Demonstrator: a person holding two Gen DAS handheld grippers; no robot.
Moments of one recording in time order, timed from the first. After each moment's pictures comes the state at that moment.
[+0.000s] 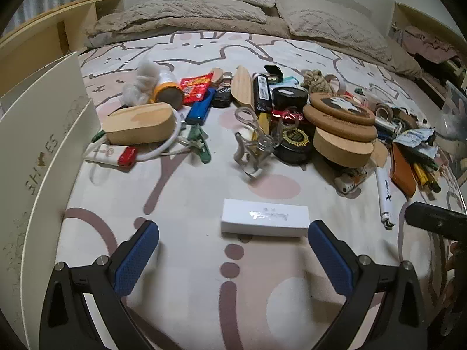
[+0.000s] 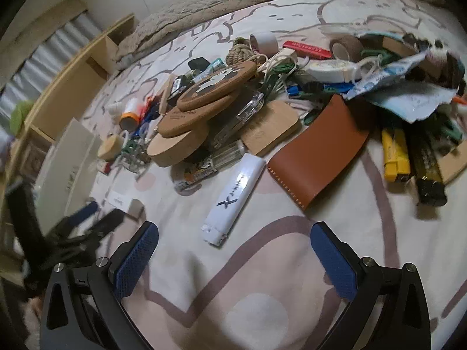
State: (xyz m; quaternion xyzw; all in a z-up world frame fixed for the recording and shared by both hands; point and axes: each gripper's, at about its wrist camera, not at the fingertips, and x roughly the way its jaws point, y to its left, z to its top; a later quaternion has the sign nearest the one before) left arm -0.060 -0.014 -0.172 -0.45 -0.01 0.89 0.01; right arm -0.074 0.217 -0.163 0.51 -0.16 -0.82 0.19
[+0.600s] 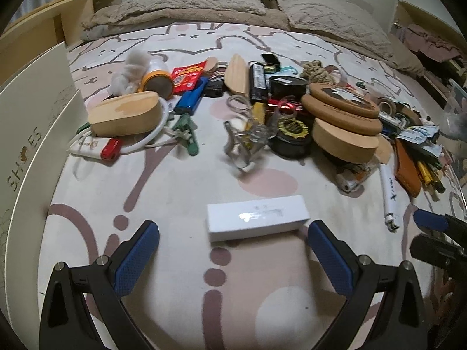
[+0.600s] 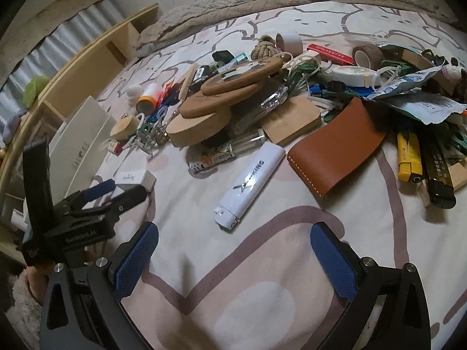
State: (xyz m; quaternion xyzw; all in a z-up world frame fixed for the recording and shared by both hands) left arm -0.067 -0.006 -0.182 -0.46 -0.02 0.89 0.02; right arm -0.062 0.210 -0.163 0.49 -0.12 -0.83 0.23
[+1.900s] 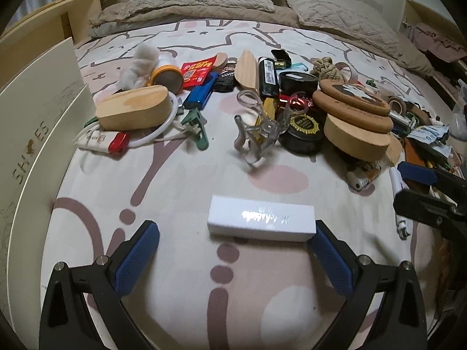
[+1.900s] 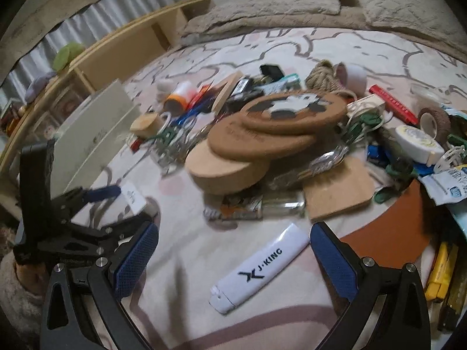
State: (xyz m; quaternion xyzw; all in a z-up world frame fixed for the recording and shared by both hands) left arm -0.064 -0.010 -0.186 -0.47 -0.02 0.88 -0.01; right arm -0.104 0.179 -0.162 0.46 -0.03 -0.83 0.33
